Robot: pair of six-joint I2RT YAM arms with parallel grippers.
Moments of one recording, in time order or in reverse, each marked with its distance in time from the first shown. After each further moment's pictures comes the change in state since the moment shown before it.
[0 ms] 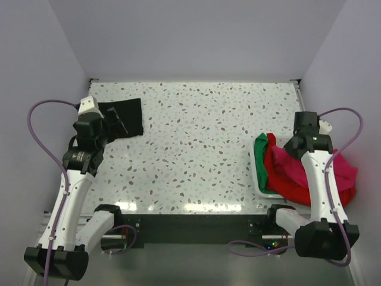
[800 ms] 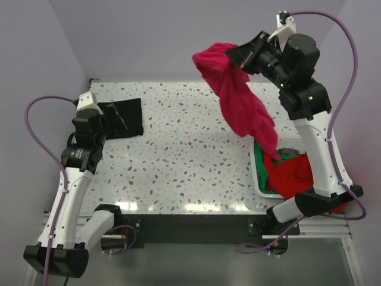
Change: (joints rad) left arm 0.000 0.022 0.043 0.005 0.011 -0.001; right arm 0.424 0.354 0.954 0.446 -0.518 0.015
